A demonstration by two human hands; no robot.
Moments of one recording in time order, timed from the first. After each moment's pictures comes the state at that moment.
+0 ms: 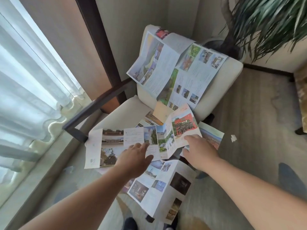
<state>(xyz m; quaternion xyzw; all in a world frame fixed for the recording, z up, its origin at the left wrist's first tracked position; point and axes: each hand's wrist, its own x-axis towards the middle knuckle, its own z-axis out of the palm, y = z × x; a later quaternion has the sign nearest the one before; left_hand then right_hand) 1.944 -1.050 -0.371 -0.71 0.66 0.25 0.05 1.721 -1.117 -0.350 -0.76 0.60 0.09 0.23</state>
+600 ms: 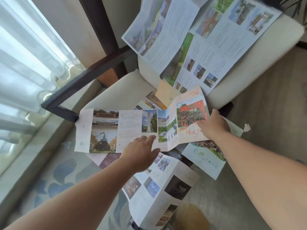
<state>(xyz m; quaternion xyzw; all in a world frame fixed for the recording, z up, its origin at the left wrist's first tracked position) 1.914 -1.096 -0.460 -0.72 0.61 0.32 0.08 1.705 -1.242 -0.460 -0.57 0.76 0.05 0.30</state>
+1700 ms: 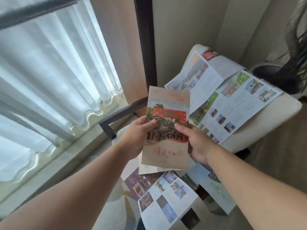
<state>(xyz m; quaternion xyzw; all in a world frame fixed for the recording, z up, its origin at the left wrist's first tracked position) 1.987 -1.097 -0.259 -0.61 0.20 0.56 -0.53 1.827 -1.193 -0.303 -0.46 0.45 -0.16 0.75</state>
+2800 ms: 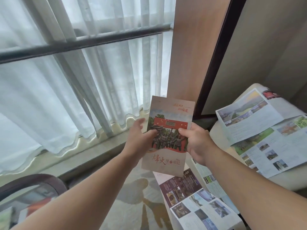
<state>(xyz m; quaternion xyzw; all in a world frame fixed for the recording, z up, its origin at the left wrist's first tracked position) 2.106 -0.901 -0.208 -0.74 0.16 0.32 -0.57 1.991 -1.042 -0.215 -0.55 0.35 -0.15 0.75</state>
